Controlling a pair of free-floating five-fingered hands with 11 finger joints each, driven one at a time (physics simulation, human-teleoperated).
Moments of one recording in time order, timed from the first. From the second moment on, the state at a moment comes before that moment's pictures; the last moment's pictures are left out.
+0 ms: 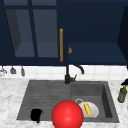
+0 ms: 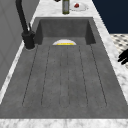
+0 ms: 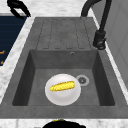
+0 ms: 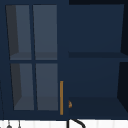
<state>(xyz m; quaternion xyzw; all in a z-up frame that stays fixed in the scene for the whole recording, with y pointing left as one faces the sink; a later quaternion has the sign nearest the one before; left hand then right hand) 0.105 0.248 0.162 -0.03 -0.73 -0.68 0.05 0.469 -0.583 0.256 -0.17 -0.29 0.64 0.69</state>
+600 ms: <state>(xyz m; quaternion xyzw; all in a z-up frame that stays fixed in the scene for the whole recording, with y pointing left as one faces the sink) 0.105 0.248 0.162 -0.03 -0.73 -0.68 0.05 0.458 -0.572 0.268 -0.21 -0.31 0.63 0.68</state>
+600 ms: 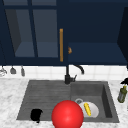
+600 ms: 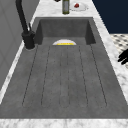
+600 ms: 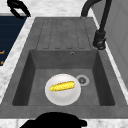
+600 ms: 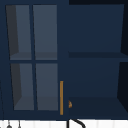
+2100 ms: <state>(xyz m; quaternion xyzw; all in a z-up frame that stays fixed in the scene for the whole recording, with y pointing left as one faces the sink) 0.105 0.248 0.162 -0.03 -0.73 -0.68 0.05 0.441 -0.536 0.276 -0.22 -0.31 0.63 0.68</state>
